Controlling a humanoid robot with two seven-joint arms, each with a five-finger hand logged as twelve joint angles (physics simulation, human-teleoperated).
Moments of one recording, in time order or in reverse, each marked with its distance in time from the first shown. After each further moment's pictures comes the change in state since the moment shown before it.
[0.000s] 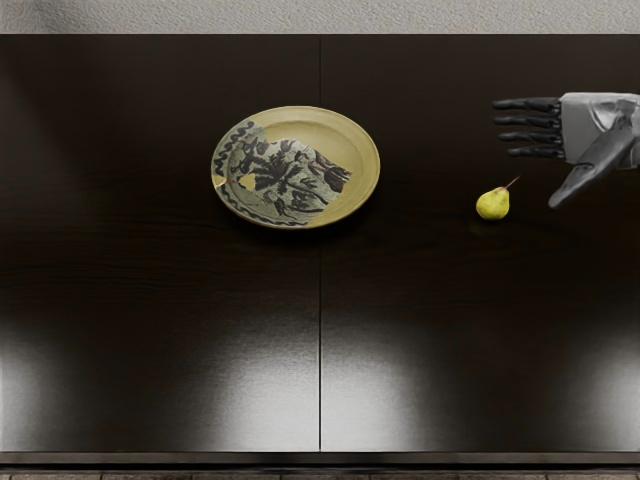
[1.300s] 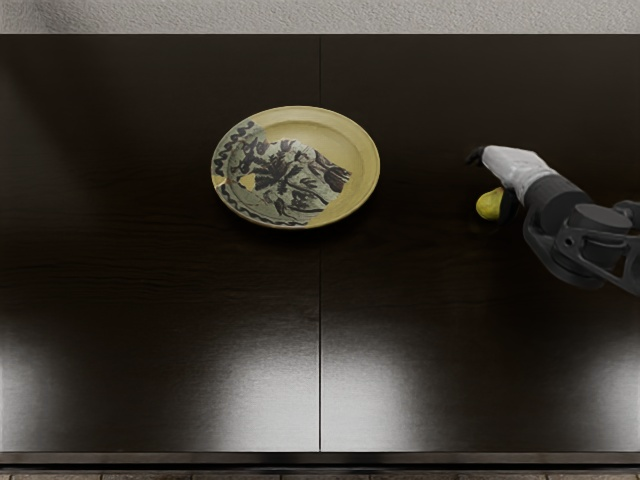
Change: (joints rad) left arm 0.000 0.000 0.000 0.000 0.000 0.000 0.000; right arm 0.080 0.443 -0.527 -0.073 -1.207 -0.816 -0.048
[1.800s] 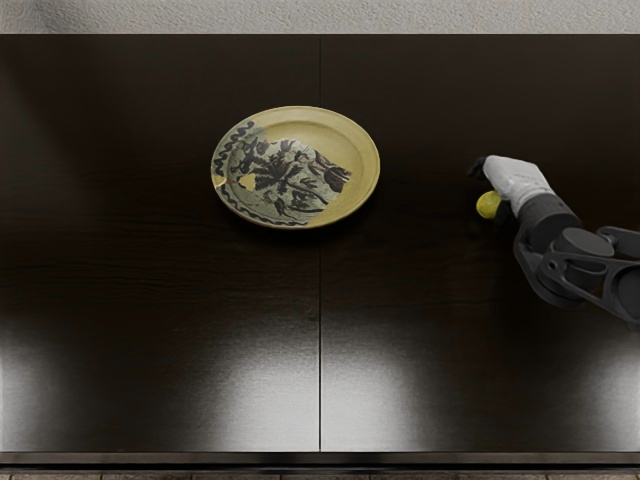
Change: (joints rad) left arm 0.000 0.000 0.000 0.000 0.000 0.000 0.000; right arm -0.053 0.060 -0.037 -0.068 0.001 -0.152 -0.003
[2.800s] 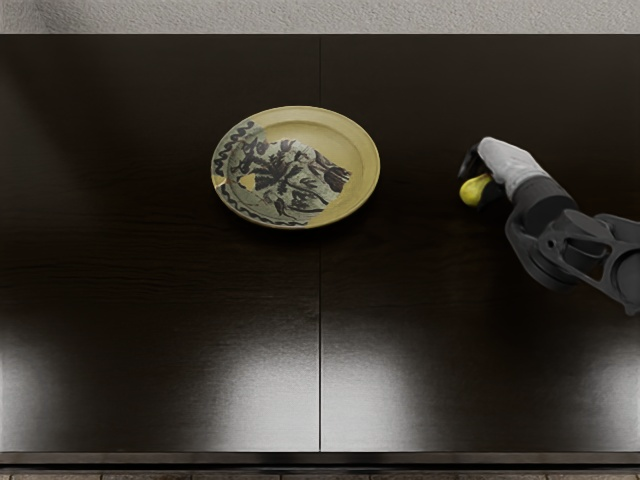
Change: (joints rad) left arm 0.000 0.000 0.000 0.000 0.000 0.000 0.000; right arm 0.001 -0.002 0.122 0.045 0.073 0.018 -0.004
